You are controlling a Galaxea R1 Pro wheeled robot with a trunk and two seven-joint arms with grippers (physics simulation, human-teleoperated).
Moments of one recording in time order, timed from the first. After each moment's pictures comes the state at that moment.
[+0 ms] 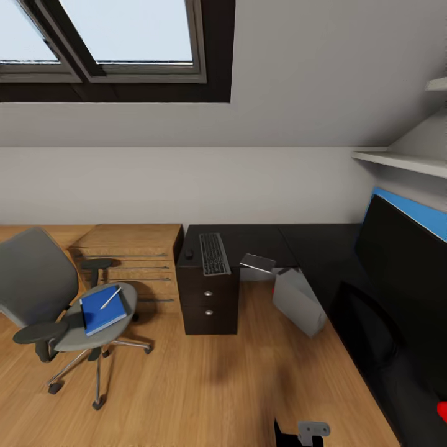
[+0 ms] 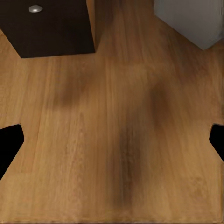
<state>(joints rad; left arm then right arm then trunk) -0.26 -0.07 -0.44 -0.26 0.67 -0.18 0.25 -0.42 0.06 0.25 0.02 -0.29 -0.62 -0.01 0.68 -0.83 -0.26</state>
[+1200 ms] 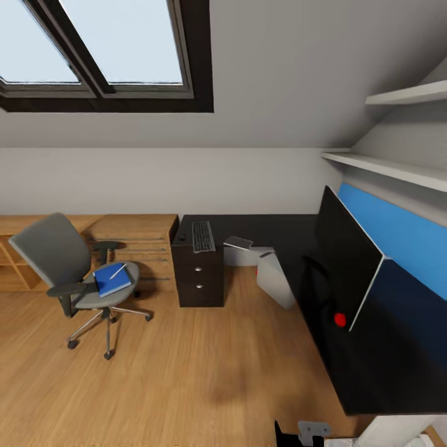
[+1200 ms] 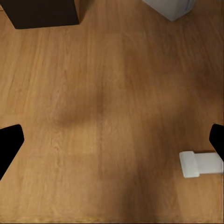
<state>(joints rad) -0.26 -0.09 -0.44 -0.24 0.67 -0.18 0.25 -0.42 0.05 0.25 0.02 -0.29 -0.62 -0.01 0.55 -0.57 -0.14</state>
